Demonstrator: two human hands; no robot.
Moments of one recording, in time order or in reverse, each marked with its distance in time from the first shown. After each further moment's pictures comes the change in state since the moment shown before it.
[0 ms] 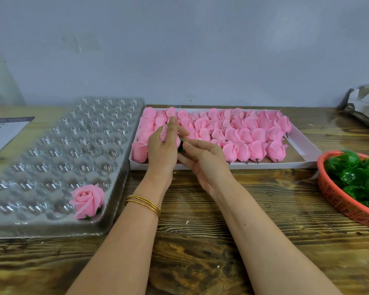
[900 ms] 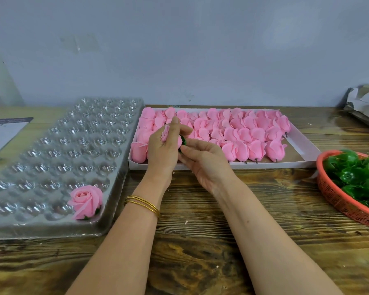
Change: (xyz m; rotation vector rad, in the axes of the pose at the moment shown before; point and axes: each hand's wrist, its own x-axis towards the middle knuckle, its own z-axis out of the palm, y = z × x) left_hand 0.000 0.000 -0.001 0.037 -0.055 0.035; right_hand 0.003 -0.001 -0.004 0.056 -0.040 0.047
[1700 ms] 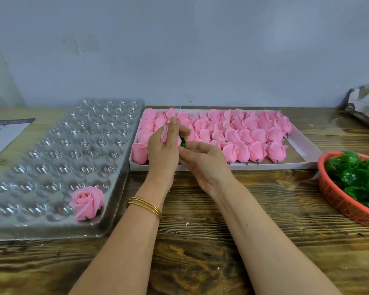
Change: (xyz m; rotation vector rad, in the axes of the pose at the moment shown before) left_hand 0.000 -0.002 0.002 0.006 0.065 0.069; right_hand -0.001 0.002 0.002 -0.074 0.043 -0.016
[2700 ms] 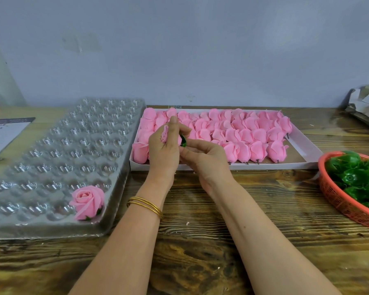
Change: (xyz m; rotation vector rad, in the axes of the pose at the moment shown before) left_hand -0.001 0.002 0.001 -0.025 0.009 0.013; right_hand 0.000 0.002 -0.003 -0.234 0.035 -0.096
